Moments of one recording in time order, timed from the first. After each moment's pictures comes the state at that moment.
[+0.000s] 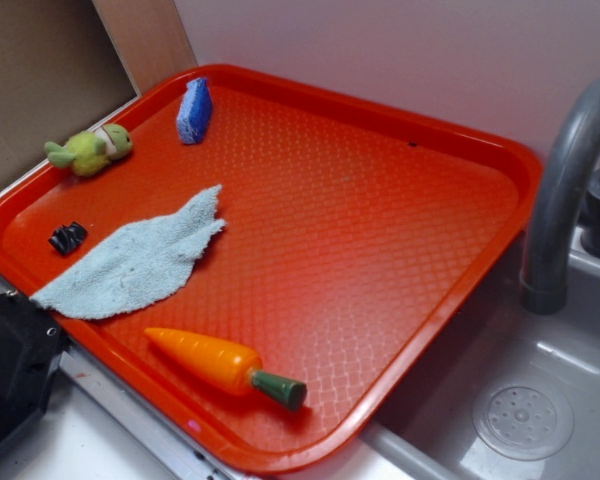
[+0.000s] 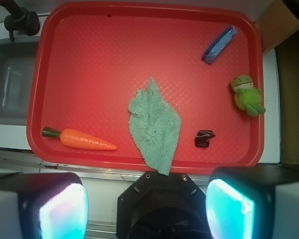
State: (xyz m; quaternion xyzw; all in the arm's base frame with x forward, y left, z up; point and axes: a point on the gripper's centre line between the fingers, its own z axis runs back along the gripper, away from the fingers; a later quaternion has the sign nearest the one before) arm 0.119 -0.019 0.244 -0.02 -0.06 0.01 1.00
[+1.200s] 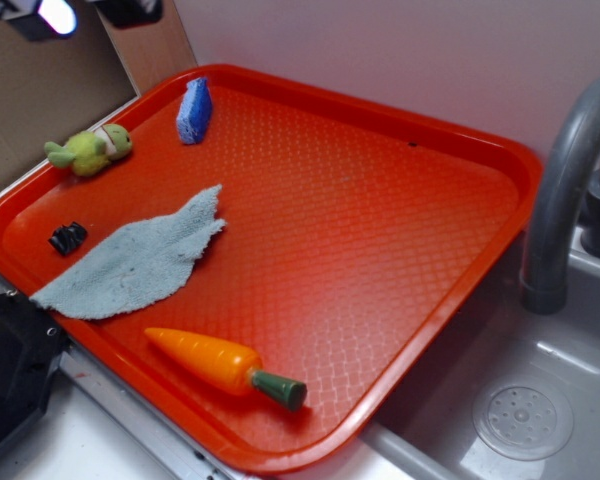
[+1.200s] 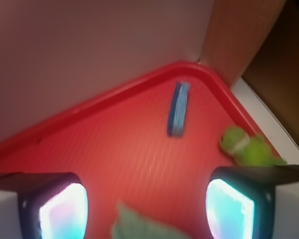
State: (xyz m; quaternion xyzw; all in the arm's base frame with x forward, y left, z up) arm 0.238 0.046 0.163 0.00 -0.21 0.29 0.93
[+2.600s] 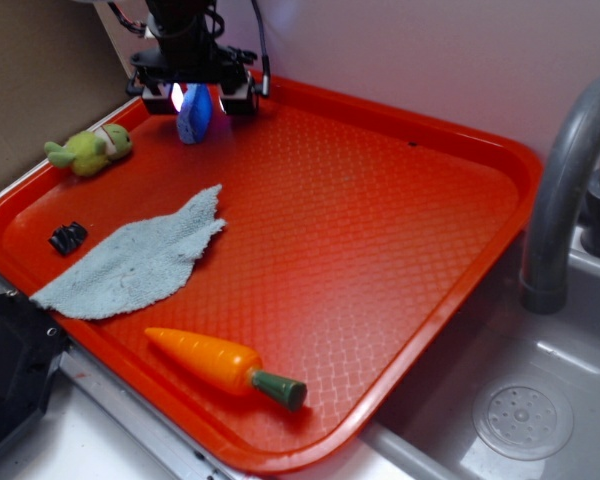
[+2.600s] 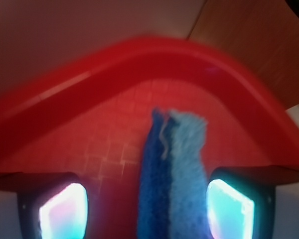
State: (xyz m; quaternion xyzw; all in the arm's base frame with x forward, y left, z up) arm 0.316 0.115 0.027 0.12 -0.15 0.34 0.92
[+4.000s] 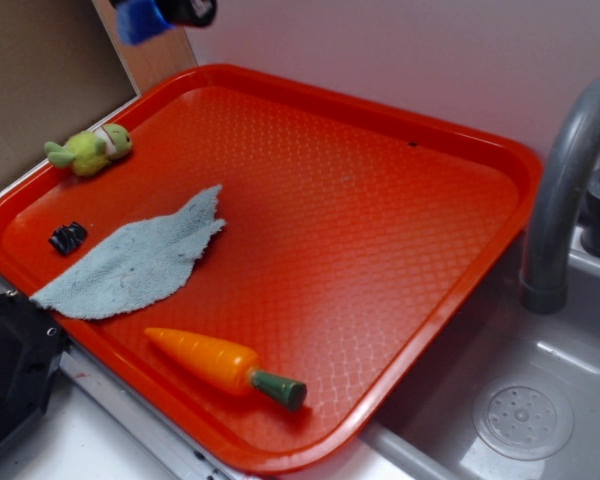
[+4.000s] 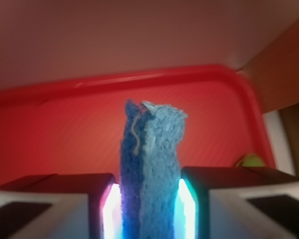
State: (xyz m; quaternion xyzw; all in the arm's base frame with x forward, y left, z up) arm 0.254 -0.004 0.189 0.00 -0.10 0.08 0.99
